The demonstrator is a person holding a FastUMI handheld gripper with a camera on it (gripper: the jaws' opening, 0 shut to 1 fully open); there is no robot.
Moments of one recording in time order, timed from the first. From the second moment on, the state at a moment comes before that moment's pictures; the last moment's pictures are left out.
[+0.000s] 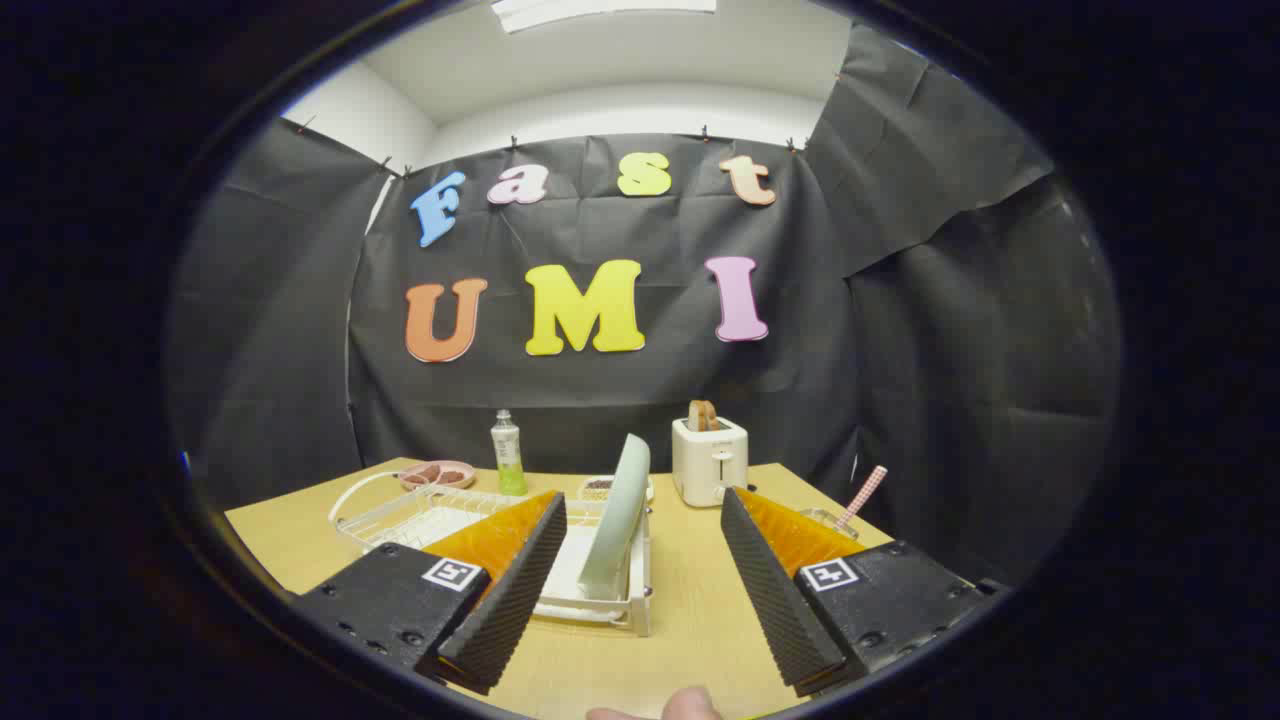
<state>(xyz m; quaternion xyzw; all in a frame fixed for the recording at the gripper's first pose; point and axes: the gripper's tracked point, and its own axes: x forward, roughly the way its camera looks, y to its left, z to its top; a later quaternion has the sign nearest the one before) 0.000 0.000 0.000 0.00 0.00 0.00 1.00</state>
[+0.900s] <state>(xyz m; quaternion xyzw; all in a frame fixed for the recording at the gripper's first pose) -0.015 0.049 0.015 0.01 0.01 -0.01 1.00</state>
